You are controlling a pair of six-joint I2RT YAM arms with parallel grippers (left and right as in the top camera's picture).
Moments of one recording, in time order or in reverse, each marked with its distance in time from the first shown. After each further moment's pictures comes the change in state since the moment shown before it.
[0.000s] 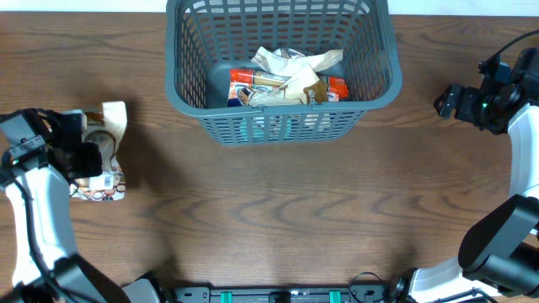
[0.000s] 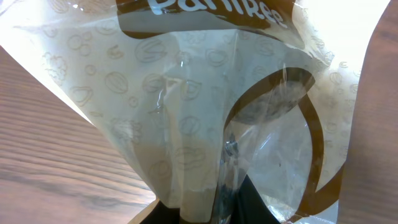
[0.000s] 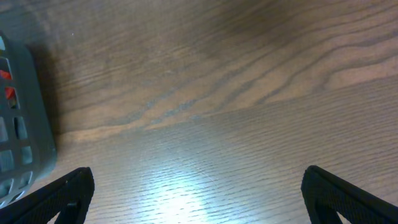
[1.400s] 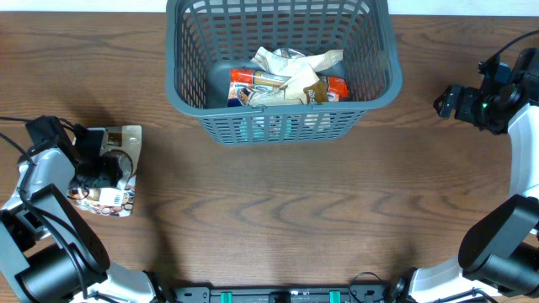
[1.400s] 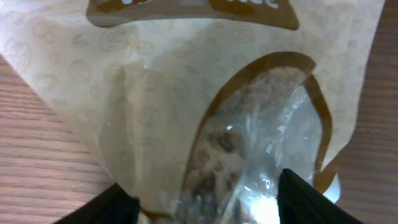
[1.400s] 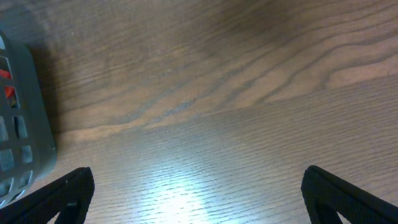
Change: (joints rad) left arm 0.000 0.321 -0.023 0.079 -0.040 0.146; right arm 0.000 0.000 0.000 -0.004 0.000 0.000
